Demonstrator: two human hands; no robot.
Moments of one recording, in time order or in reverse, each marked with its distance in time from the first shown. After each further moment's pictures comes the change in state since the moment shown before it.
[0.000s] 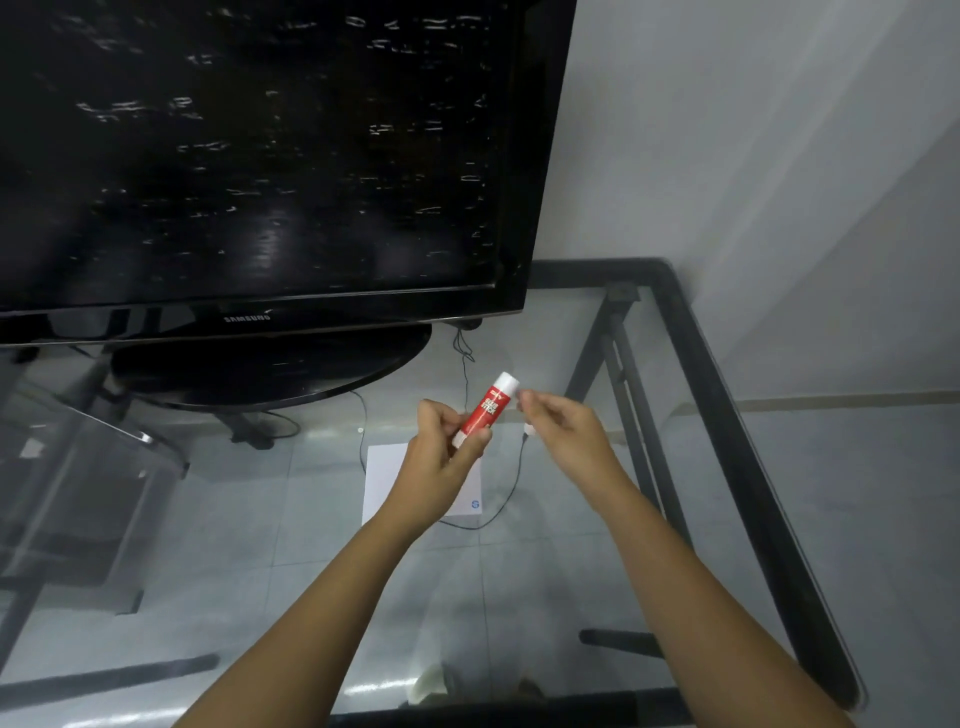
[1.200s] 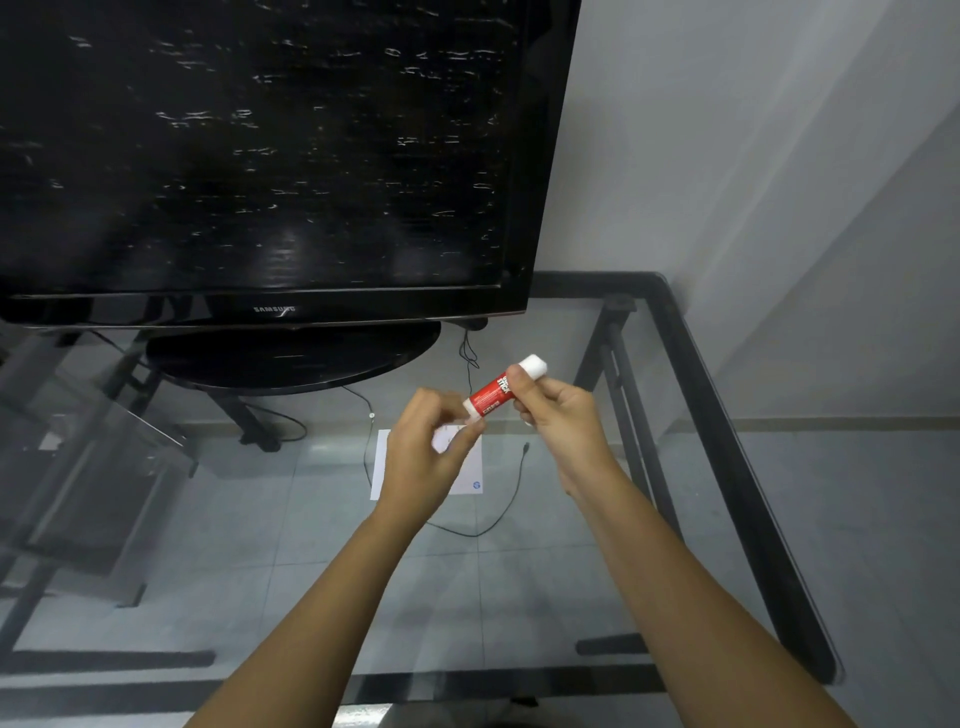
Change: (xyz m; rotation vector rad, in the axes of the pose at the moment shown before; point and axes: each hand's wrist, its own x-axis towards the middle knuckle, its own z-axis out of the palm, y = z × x) left_hand -0.041 0.017 -0.006 0.254 0.351 0.503; right_hand -0.048 -0.045 0.013 0.335 0.076 0.011
